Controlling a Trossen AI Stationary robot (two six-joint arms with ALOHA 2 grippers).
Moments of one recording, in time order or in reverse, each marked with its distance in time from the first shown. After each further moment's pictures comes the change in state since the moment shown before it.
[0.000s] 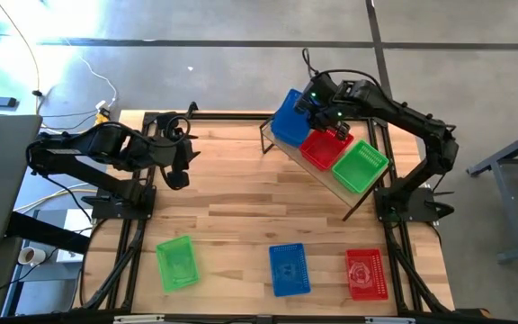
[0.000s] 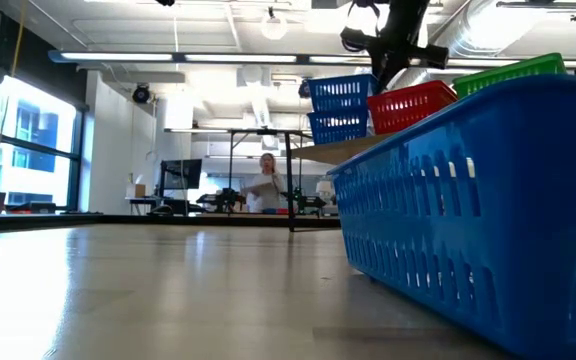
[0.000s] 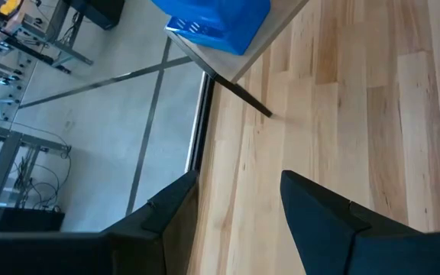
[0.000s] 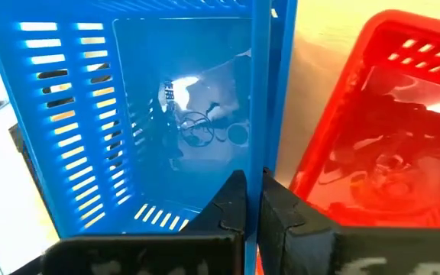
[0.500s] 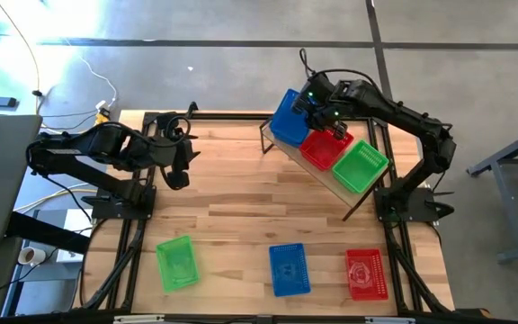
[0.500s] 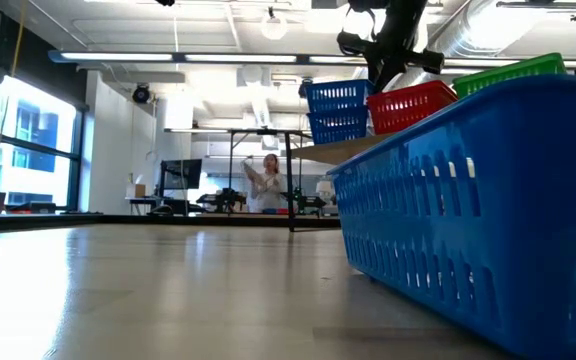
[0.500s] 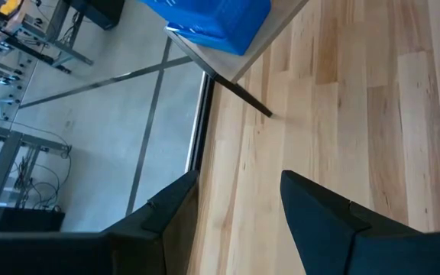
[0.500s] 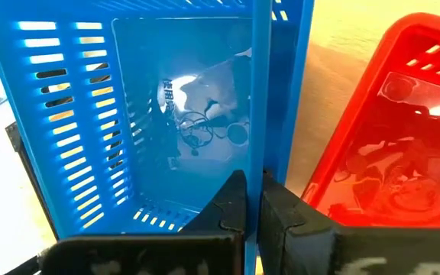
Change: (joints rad) left arm 0.000 0.000 0.000 0.000 0.000 0.000; right arm -0.006 0.024 0.000 0.021 -0.005 -0.019
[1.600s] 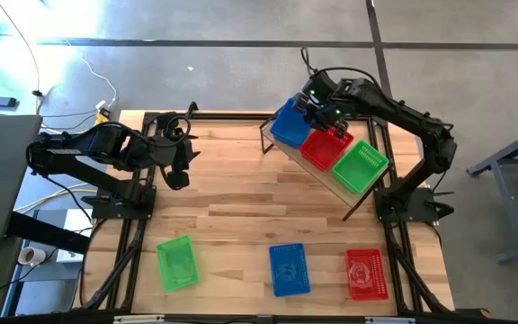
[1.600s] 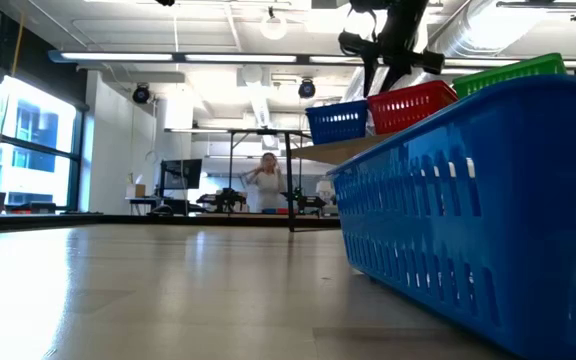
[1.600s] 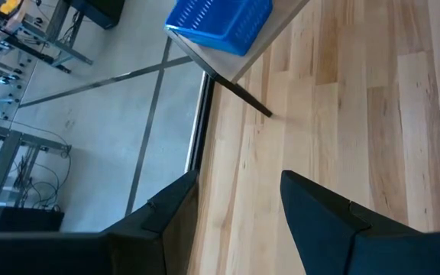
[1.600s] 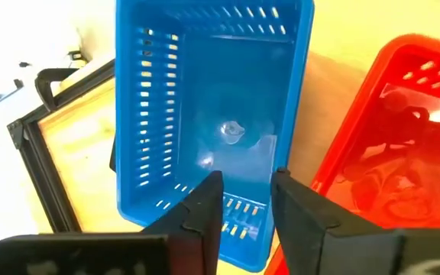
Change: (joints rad) left arm 0.000 0.000 0.000 0.000 0.000 -0.004; right arm -0.016 -0.004 0.000 0.001 -0.010 -0.030
